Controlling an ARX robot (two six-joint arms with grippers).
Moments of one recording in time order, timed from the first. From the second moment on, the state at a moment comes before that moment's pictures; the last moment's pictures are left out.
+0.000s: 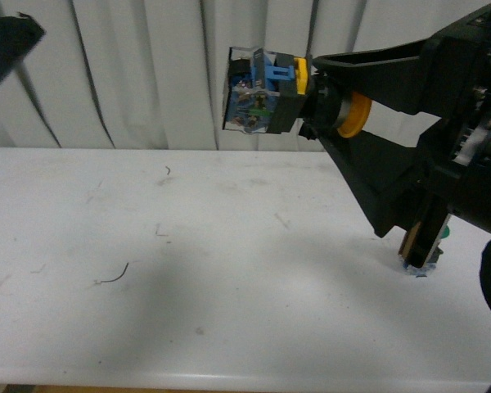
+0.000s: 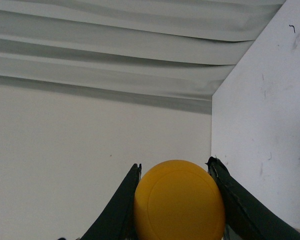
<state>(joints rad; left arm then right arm) -0.35 0.96 0.25 0.90 0.24 -0.71 0.40 1.68 0.50 1.28 -0.35 1.44</state>
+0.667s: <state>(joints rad) -0.30 0.20 0.23 0.03 -0.21 -0.10 0.40 1.68 0.50 1.28 -0.35 1.42</state>
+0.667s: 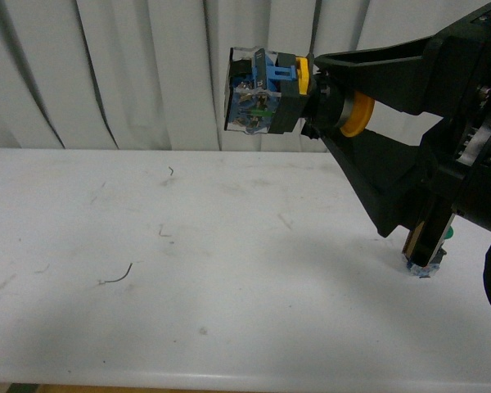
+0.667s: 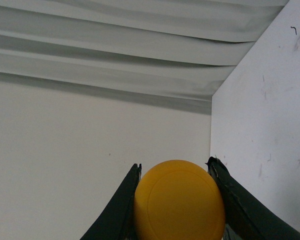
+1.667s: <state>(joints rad) 0.00 0.01 0.02 0.00 0.00 -0.01 0.41 1.67 0.51 1.28 -0.35 1.41</state>
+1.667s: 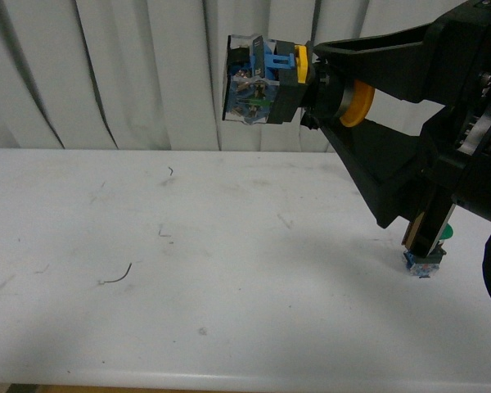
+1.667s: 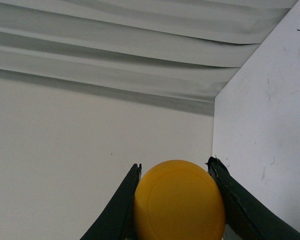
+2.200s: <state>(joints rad) 0.00 0.01 0.01 0.00 0.00 -0.02 0.41 1.65 0.51 1.28 -0.31 1.29</state>
